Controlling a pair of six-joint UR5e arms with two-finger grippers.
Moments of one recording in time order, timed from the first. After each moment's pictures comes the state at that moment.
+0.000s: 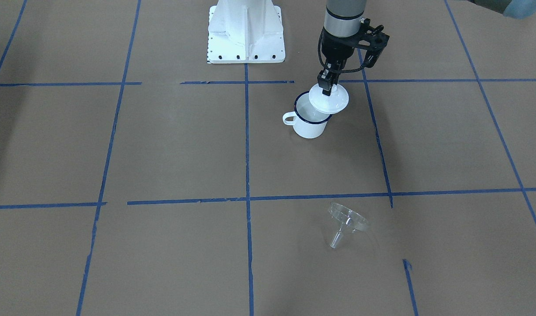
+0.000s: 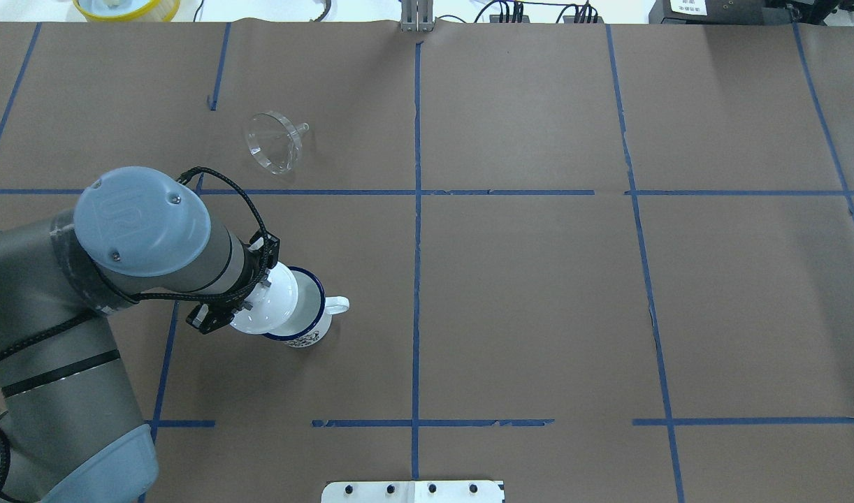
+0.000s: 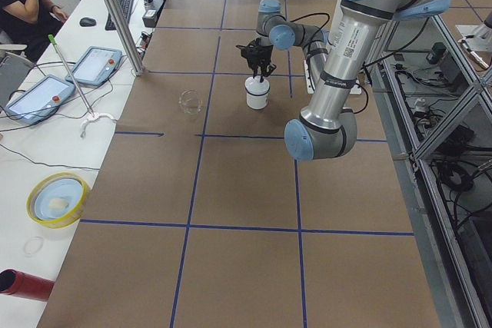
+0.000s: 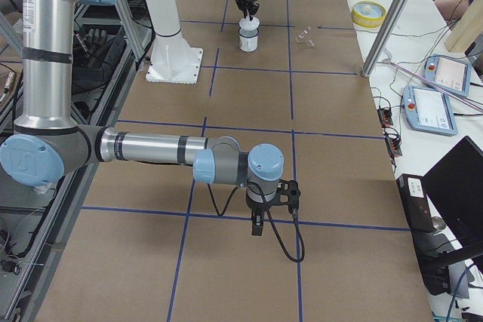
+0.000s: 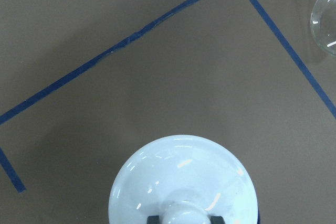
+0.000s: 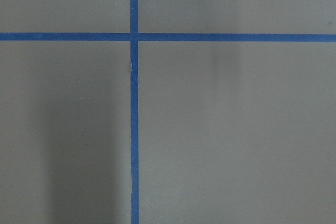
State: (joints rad) left arm -0.51 -2.06 -2.10 -1.26 -1.79 -2.17; right arm 1.57 -1.68 1.66 -1.57 2.29 0.01
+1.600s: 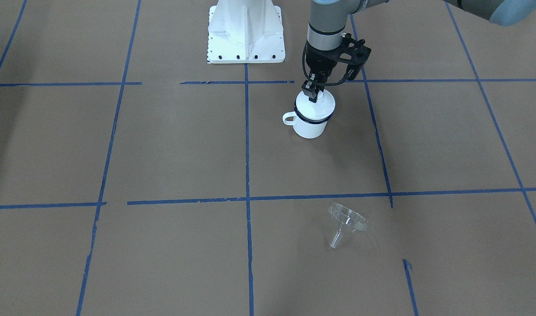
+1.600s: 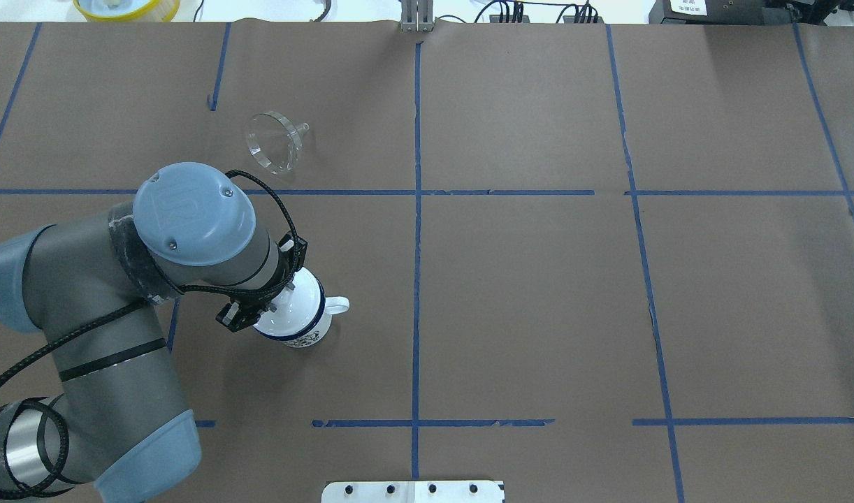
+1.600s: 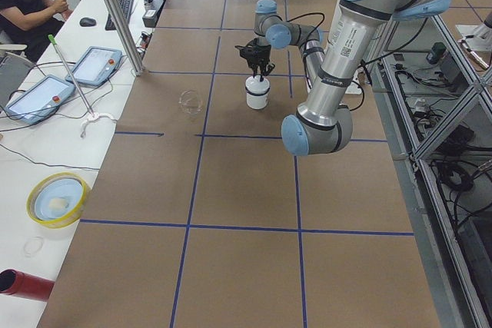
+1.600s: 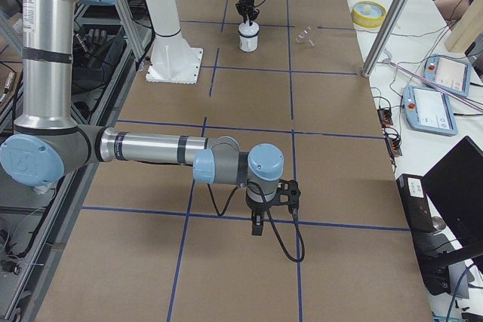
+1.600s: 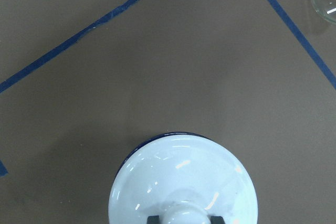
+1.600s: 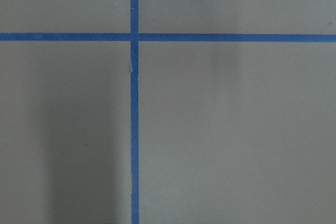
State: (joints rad) left arm -0.50 -2.10 -2.05 -1.26 -1.82 -2.15; right arm 1.57 -1.68 1.66 -1.57 2.29 0.01
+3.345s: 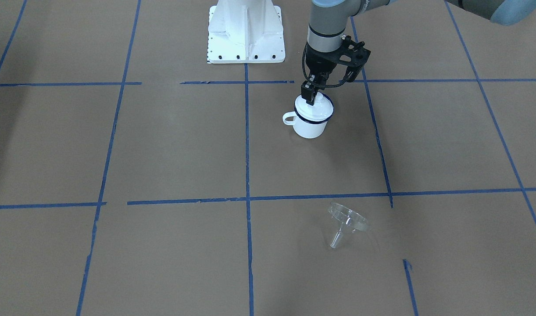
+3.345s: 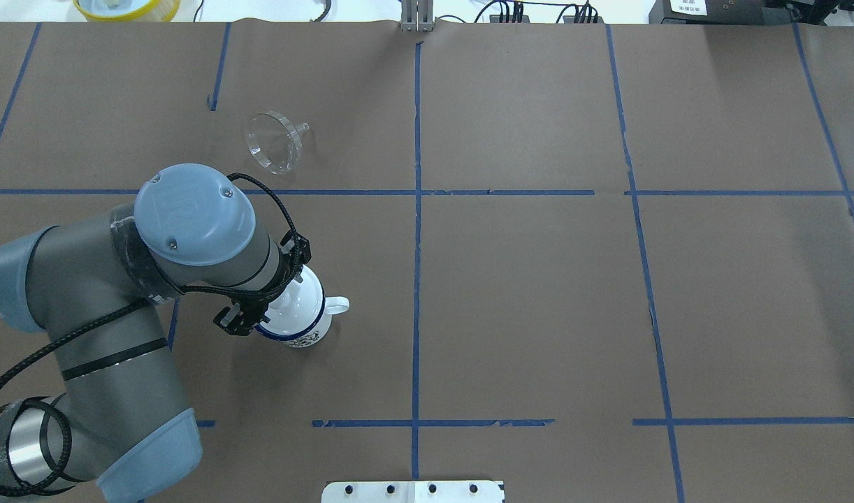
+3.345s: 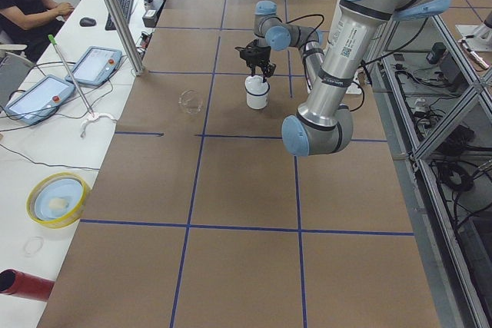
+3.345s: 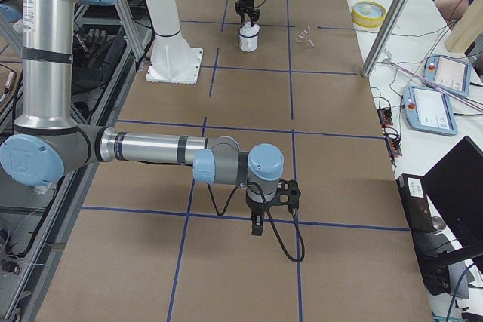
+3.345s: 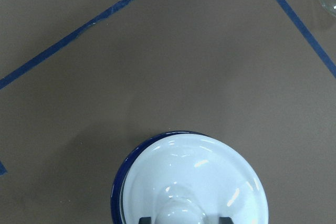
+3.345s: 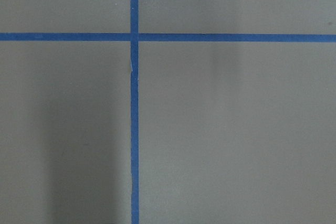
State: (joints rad) left arm -0.50 -2.09 -2.04 -1.28 -1.83 -2.15; right arm 1.57 -1.68 1.66 -1.57 2.29 0.01
